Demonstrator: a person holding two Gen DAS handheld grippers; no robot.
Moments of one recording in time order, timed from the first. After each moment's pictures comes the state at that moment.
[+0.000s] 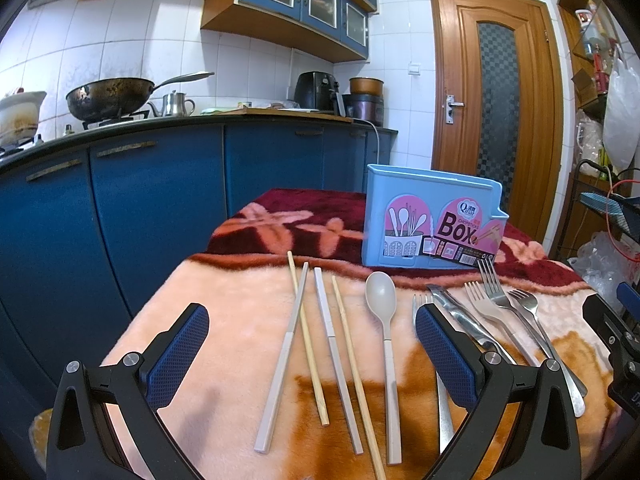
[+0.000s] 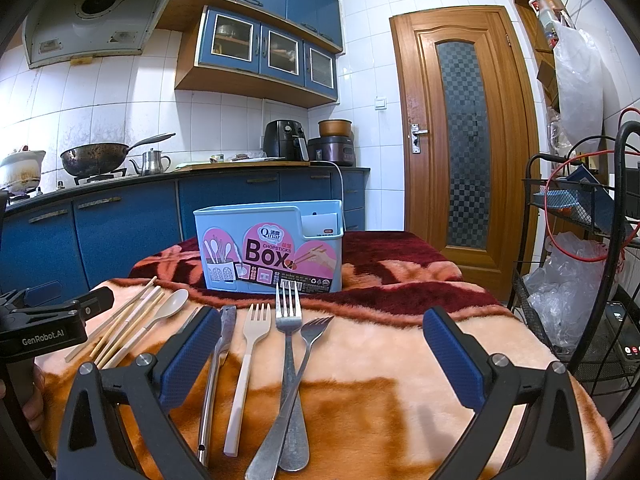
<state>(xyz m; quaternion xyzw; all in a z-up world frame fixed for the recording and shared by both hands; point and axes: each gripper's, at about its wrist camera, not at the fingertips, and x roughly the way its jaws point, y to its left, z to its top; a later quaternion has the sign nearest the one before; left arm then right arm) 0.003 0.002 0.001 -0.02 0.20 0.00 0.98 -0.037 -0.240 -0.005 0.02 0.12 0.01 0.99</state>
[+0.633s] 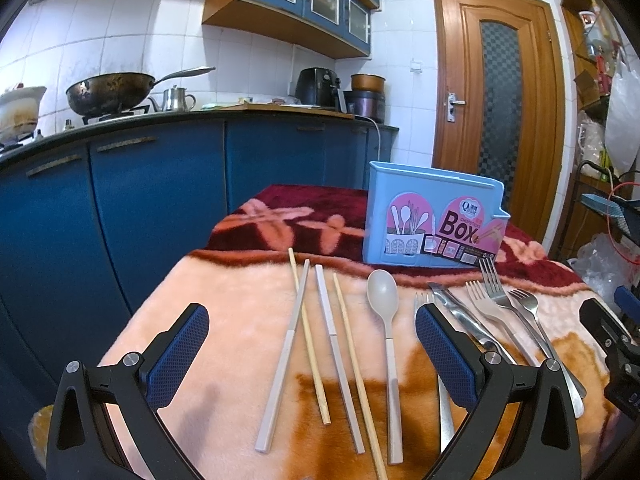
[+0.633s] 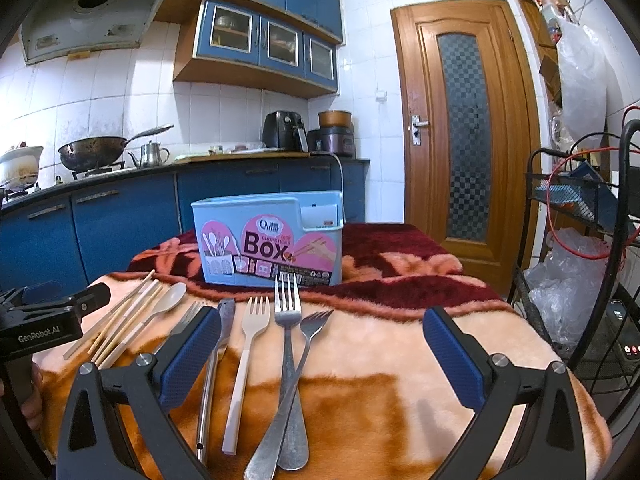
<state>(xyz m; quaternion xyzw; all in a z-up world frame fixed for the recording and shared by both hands) 0.003 0.006 -0.003 -0.02 0.21 0.00 0.98 -0.030 -0.241 -0.005 0.02 0.14 0.01 0.99</state>
